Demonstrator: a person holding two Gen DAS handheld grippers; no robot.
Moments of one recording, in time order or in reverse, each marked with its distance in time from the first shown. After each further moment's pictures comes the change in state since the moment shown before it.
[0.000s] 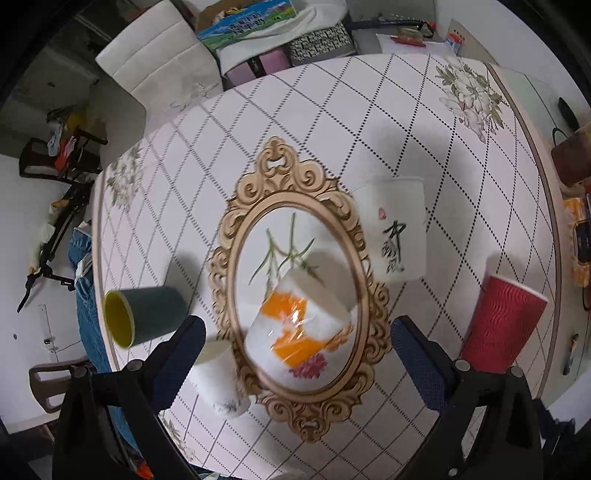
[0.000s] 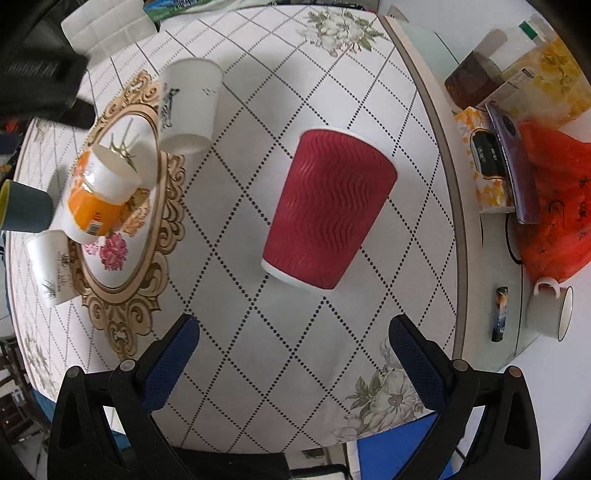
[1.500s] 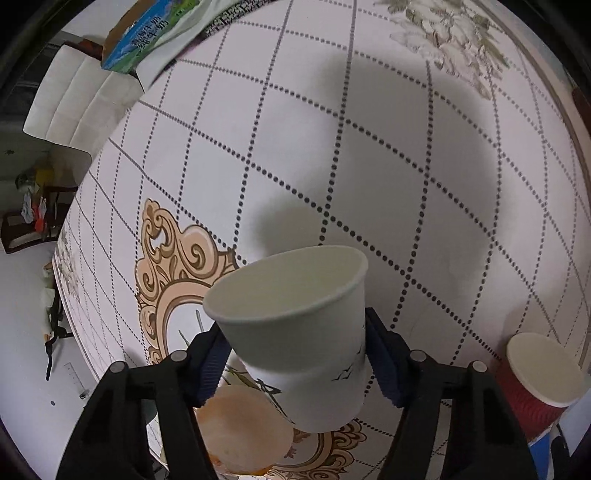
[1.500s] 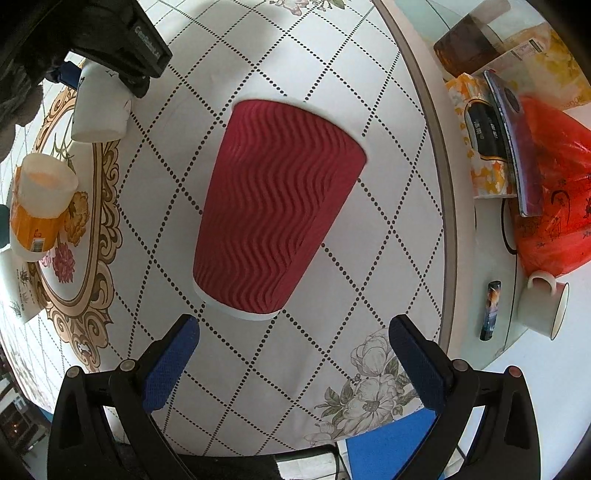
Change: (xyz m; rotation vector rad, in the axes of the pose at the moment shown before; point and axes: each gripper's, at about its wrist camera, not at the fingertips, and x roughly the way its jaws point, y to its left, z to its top) left arm 0.093 -0.084 0.082 0.245 0.100 0.043; right arm 0.042 -0.033 0.029 0.046 0.119 -0.055
